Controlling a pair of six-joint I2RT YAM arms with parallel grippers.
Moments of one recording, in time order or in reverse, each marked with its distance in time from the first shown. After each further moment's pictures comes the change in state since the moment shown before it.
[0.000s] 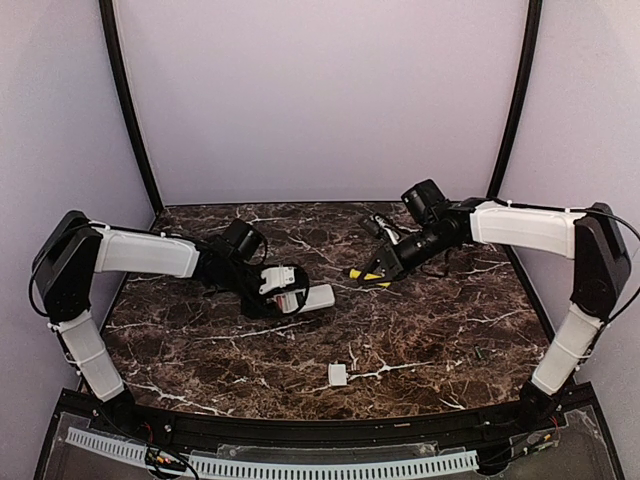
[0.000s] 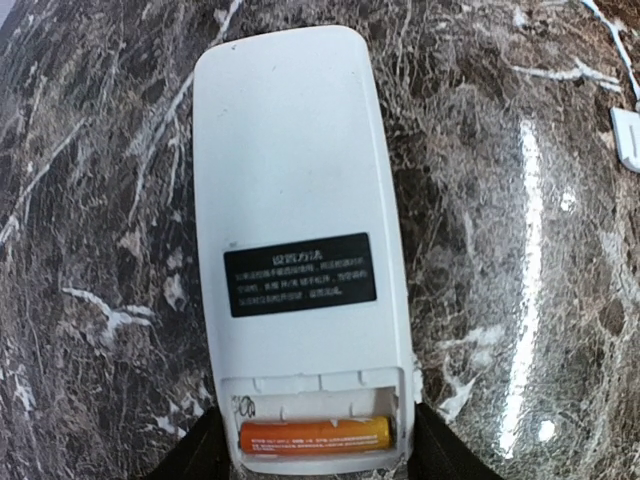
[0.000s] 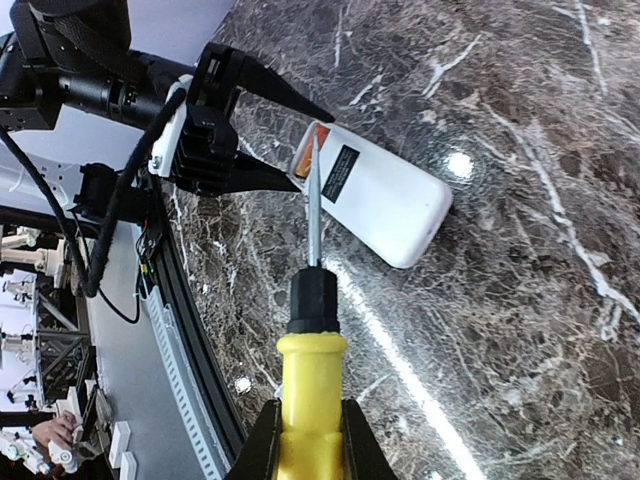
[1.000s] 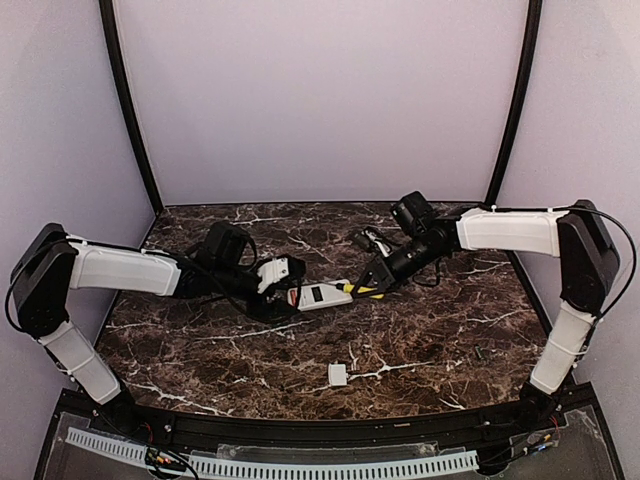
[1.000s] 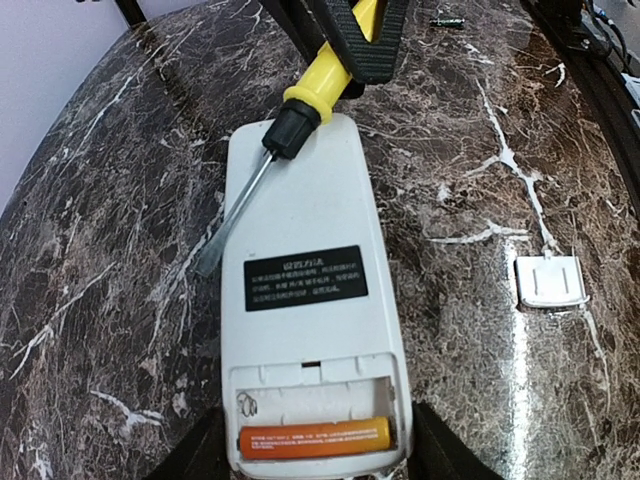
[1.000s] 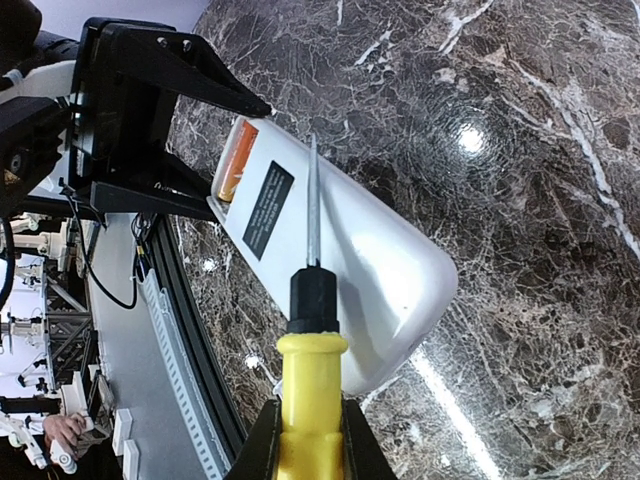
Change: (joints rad) left arm -0.030 -0.161 -0.182 0.348 0.208 -0.143; right arm 0.053 0.079 0.001 0.012 -0.016 0.002
